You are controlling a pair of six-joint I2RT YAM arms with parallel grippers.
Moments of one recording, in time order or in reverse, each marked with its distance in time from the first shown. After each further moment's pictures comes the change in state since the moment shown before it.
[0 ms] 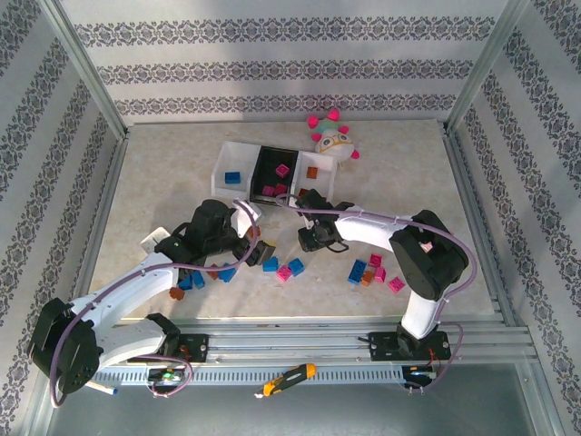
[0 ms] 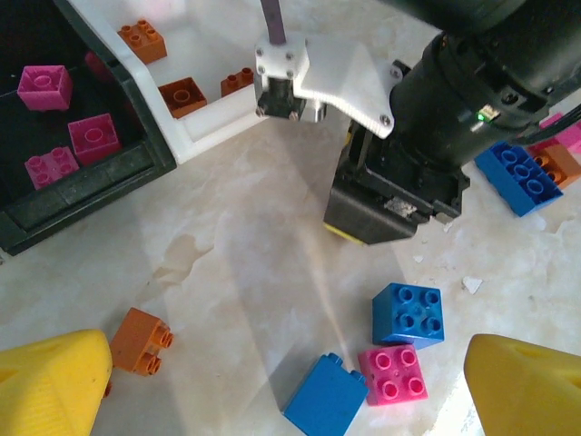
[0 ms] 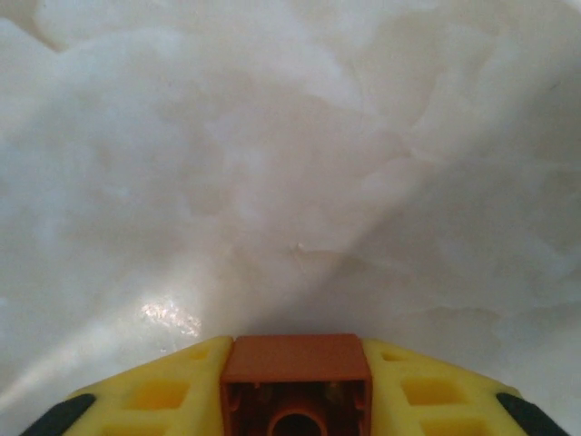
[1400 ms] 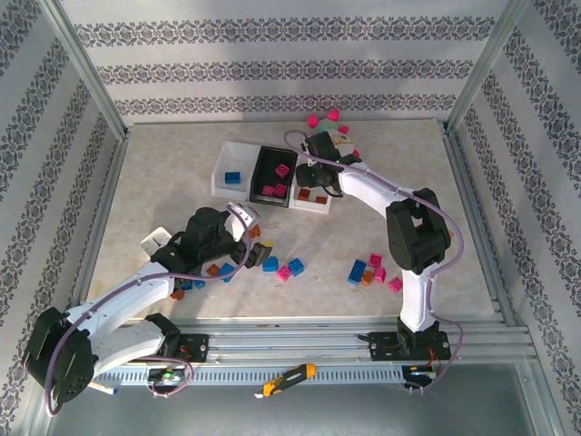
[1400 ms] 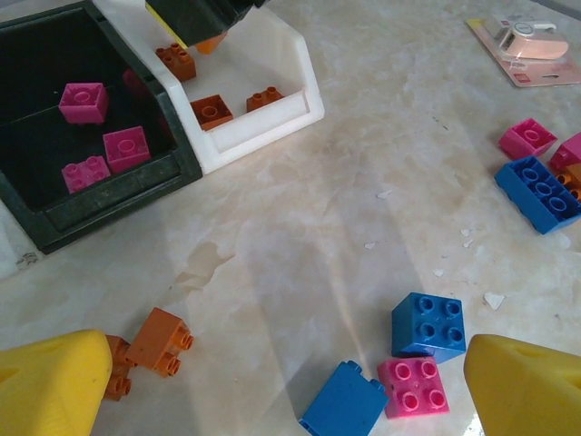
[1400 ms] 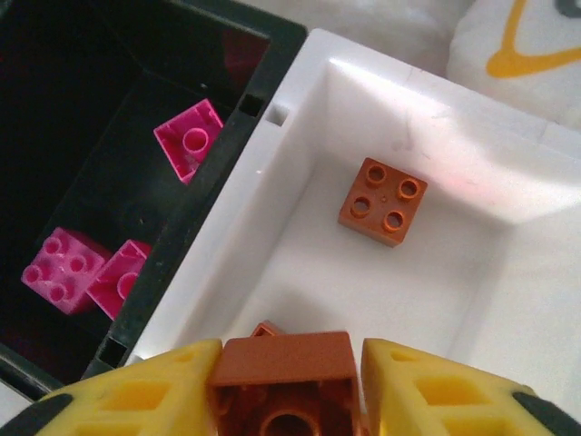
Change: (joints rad) left arm 0.000 -0.067 -0.094 0.106 -0.048 -0.034; right arm -0.197 0.216 0.494 0.059 0.027 -0.087
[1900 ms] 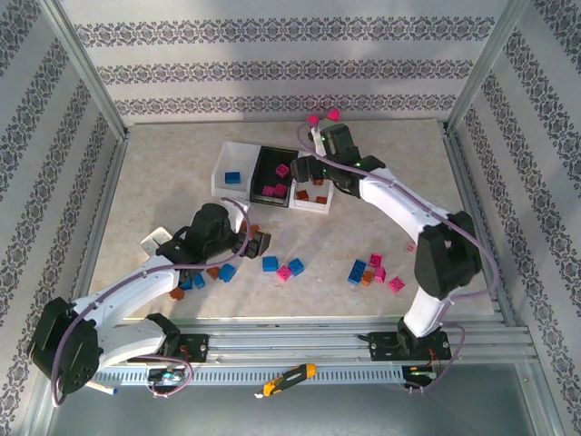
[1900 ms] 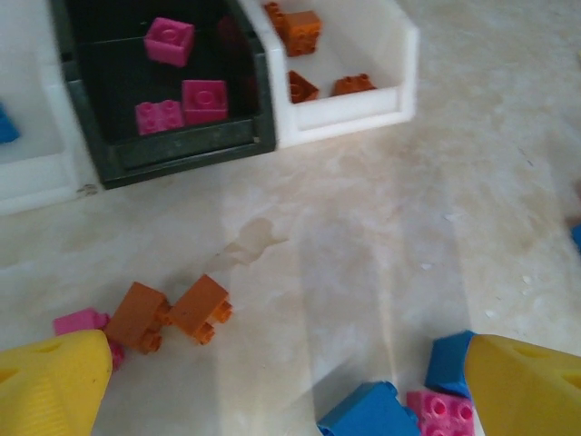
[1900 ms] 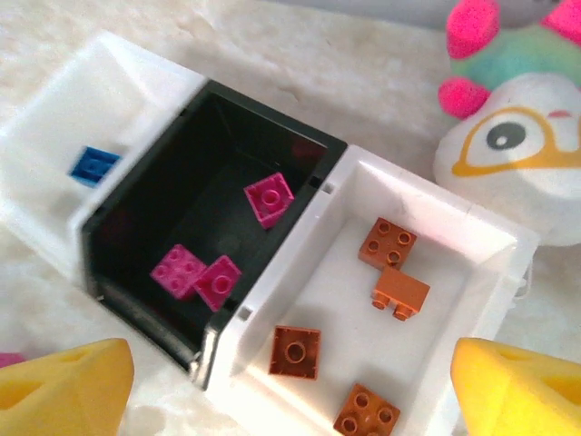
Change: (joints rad) left arm 0.000 0.089 0.080 -0.076 -0.185 -0.249; right arm -0.002 -0.301 -0.148 0.053 -0.082 -0.069
